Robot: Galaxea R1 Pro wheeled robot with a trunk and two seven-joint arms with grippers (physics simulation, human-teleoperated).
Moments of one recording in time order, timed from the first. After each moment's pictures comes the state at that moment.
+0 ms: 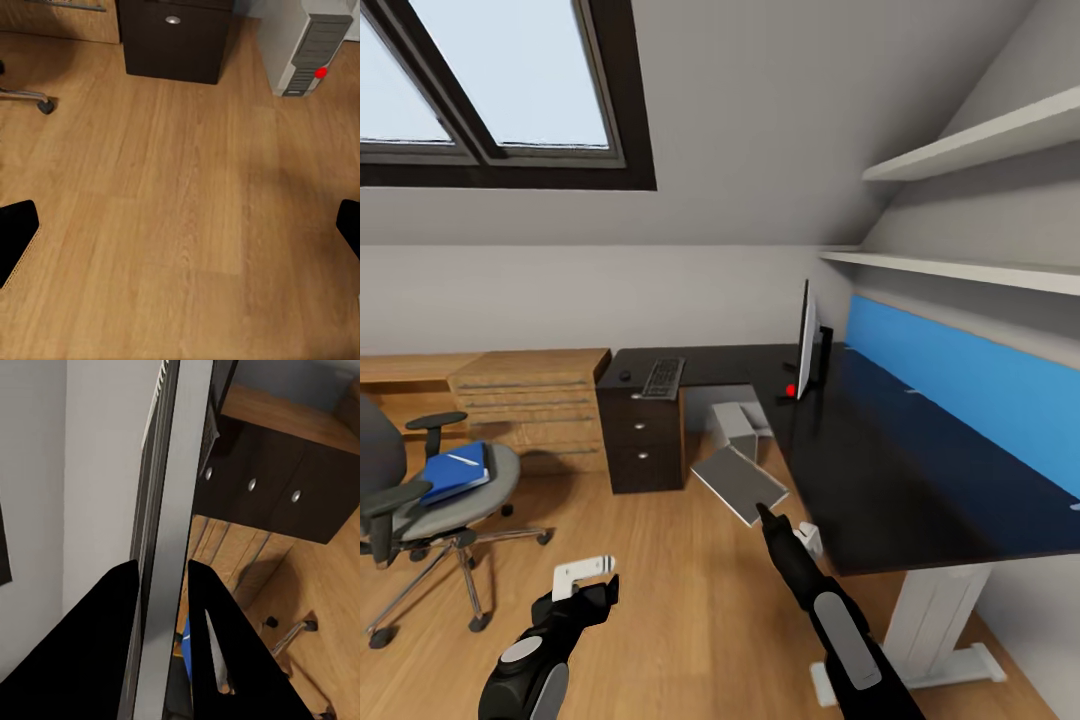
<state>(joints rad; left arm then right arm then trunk) -0.04 -0.04 -0.09 -1.61 0.22 0.59 0.34 -0.37 0.17 0.03 -0.95 -1.10 0.16 0.27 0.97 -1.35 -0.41</state>
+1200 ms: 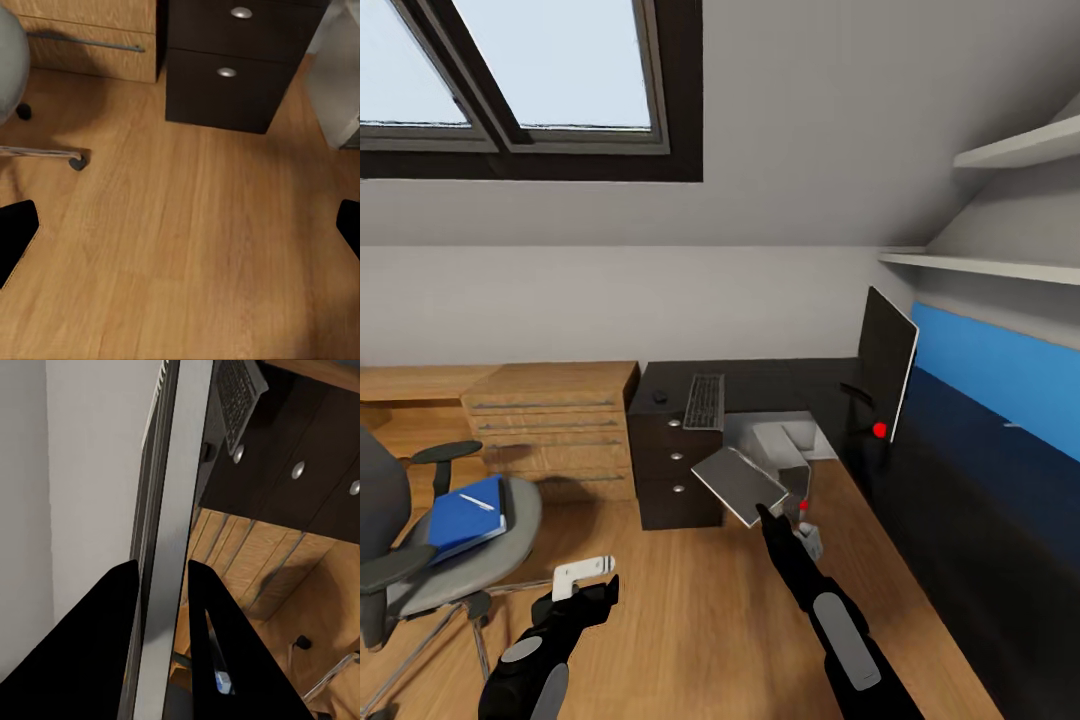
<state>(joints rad) -0.04 -0.04 -0.09 -1.60 0.21 0.59 0.34 -0.37 0.17 0.03 -0.95 -1.10 0.16 0.27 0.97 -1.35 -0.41</state>
